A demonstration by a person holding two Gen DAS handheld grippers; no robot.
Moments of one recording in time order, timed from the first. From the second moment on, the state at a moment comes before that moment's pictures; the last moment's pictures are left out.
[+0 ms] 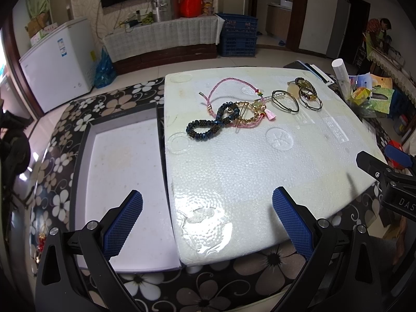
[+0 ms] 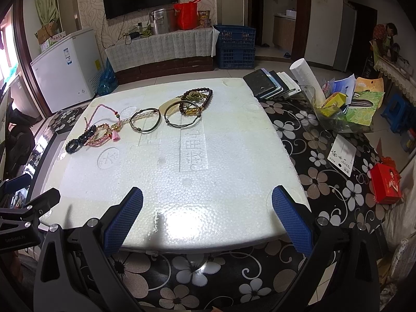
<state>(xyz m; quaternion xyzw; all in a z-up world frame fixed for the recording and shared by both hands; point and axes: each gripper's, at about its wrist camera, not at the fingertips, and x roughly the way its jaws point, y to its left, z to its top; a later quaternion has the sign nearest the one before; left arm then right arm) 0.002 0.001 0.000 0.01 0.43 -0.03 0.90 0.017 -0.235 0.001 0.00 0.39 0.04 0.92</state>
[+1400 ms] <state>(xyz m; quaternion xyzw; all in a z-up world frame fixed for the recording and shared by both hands) 0.067 0.030 -0.003 0.08 0.42 -0.20 0.88 0.141 -0.112 0.016 -0.06 0.40 0.29 0.87</state>
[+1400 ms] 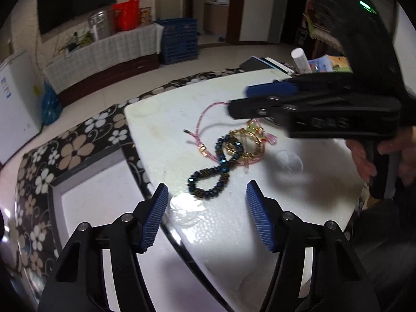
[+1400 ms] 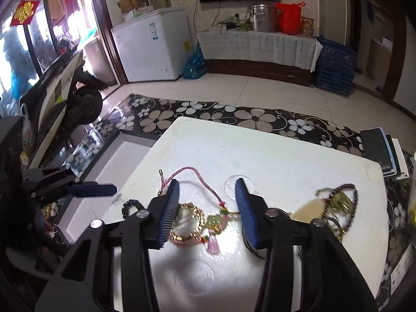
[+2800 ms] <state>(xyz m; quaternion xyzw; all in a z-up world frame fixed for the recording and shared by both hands) 0.055 0.020 0.034 0.07 0.33 -0.26 0.90 0.123 -0.139 0.070 0.04 0.32 0.29 0.90</state>
